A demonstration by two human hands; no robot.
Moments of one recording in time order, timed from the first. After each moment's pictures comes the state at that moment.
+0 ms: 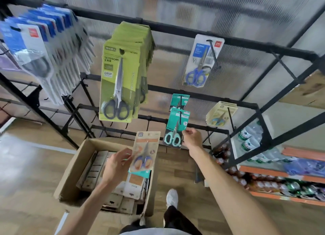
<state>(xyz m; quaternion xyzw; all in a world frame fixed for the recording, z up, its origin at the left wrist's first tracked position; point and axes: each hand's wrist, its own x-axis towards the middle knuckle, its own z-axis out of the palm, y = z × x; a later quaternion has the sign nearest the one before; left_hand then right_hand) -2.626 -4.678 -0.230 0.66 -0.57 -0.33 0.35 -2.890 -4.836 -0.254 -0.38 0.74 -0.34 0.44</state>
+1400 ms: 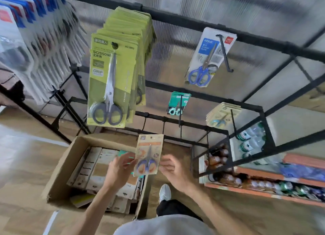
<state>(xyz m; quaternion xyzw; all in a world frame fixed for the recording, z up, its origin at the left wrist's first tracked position) -2.642 -4.695 -0.260 0.66 -0.51 -0.43 0.35 -2.874 -4.730 -0.230 -0.60 0.57 -0.14 0.54</state>
